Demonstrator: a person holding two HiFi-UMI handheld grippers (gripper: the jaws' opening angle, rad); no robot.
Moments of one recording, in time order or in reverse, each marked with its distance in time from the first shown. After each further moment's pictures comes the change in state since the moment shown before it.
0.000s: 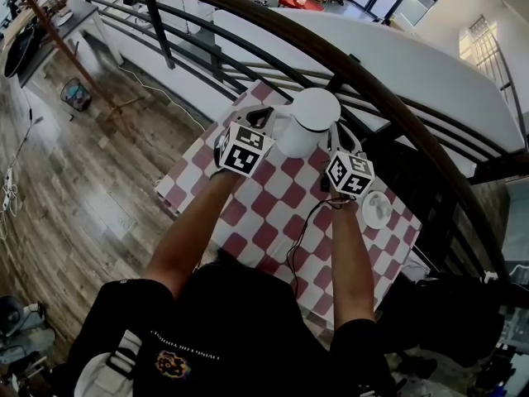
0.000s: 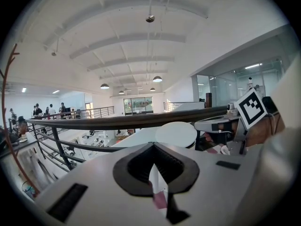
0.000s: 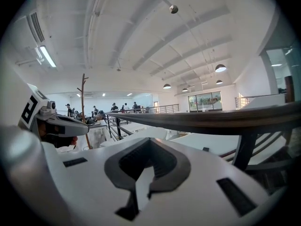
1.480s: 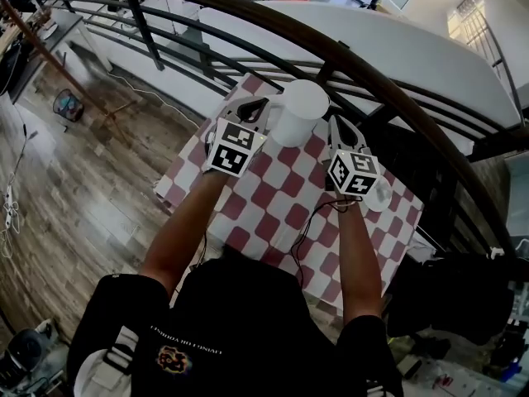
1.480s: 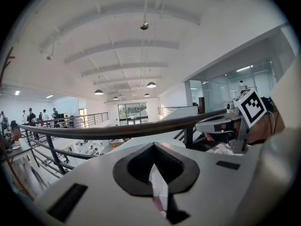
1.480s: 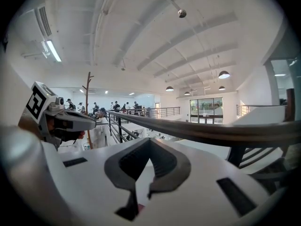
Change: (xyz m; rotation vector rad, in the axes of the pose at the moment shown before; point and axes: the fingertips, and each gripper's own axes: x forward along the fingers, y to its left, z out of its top) left arm -0.028 -0.017 0.027 0.030 -0.081 -0.069; right arm -0.047 0.018 0.026 -0.075 -0.012 0.002
